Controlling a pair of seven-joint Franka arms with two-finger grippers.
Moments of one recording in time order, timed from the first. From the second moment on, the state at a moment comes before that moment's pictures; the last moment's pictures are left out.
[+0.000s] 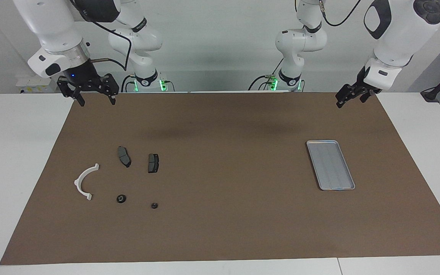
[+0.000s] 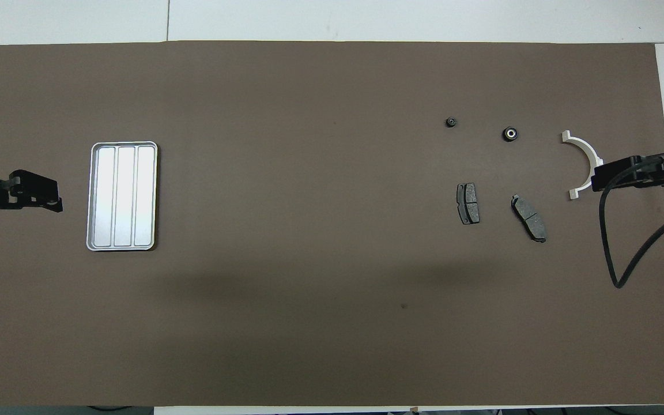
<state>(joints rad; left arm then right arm) -0.03 -0.07 0.00 -1.72 0.00 1.55 -0.20 0.02 -0.05 -0.01 -1.63 -0.01 1.58 -0.03</state>
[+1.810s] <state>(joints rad) -0.03 -0.07 0.00 -1.72 0.00 1.55 -0.20 0.04 -0.08 -0.01 -1.70 -0.01 1.62 -0.02</state>
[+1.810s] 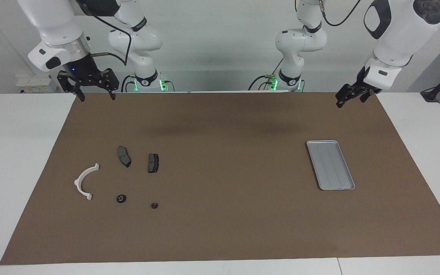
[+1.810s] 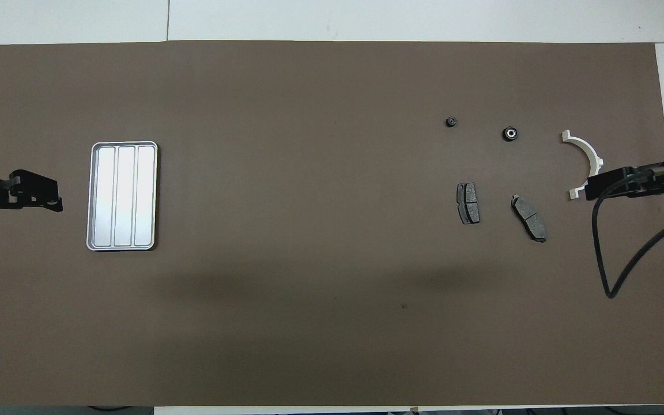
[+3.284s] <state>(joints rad) -0.03 -0.07 0.00 -1.72 0.00 1.55 -0.20 0.18 0.70 -0.01 -1.38 -0.02 2.03 0.23</state>
